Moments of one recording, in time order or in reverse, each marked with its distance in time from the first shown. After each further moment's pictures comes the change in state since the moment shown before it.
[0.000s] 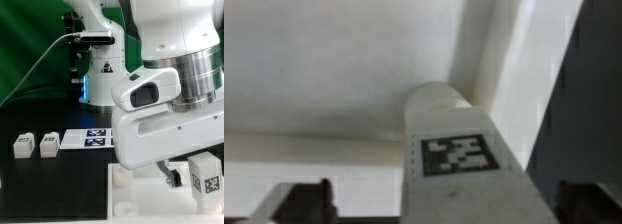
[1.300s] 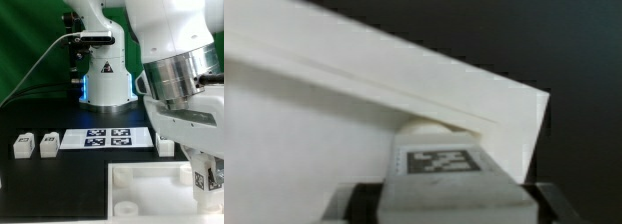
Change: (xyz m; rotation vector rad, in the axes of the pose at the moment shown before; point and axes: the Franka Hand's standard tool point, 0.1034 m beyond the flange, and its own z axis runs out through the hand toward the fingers) arm -0.006 -0.020 0.006 0.118 0.036 1.506
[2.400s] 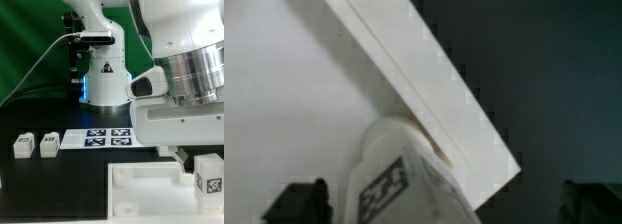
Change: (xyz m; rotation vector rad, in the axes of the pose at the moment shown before) arm -0.002 -0.005 -0.005 -0.060 -0.009 -0.893
